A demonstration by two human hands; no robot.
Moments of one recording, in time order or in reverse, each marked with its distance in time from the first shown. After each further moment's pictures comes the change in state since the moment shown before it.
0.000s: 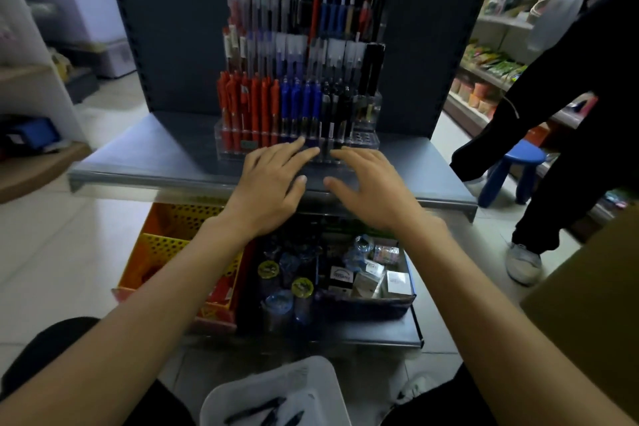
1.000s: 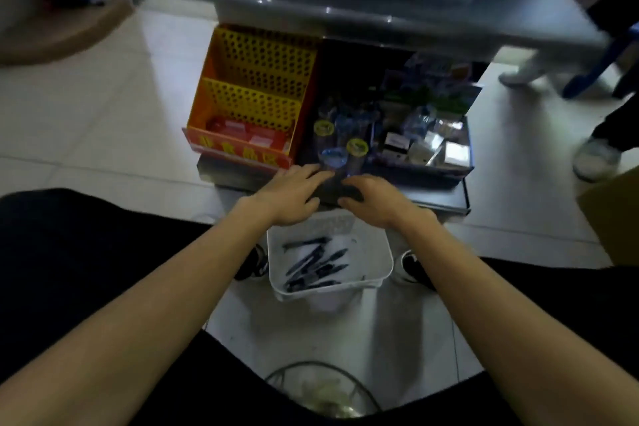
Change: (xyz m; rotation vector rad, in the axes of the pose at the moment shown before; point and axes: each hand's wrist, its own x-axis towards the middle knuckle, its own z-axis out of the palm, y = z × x) left_hand -0.217 -0.017 0.087 -0.065 -0.826 -0.186; right_hand -0.154 -0.027 0.184 0.108 -0.716 0.131
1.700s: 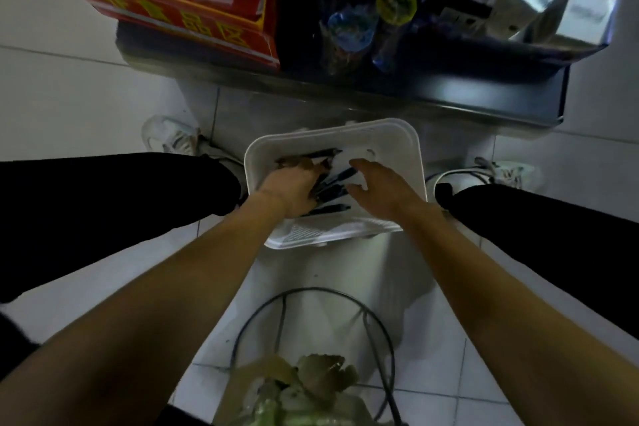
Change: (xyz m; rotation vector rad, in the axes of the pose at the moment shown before) left_hand 0.066 -0.038 0.192 -0.135 -0.404 -0.131; right_hand 0.051 0.078 0.159 0.239 -0.380 0.296
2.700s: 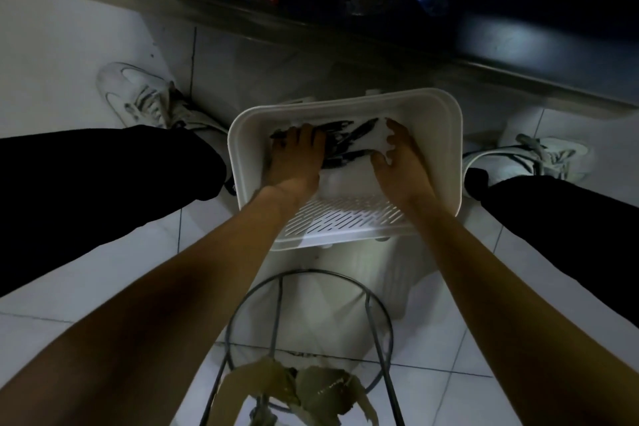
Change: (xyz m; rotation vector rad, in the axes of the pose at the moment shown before) left_hand 0.044 -0.001 0.048 0.066 0.056 -0.231; right_hand 0.038 0.022 0.038 0.473 0.223 0.223
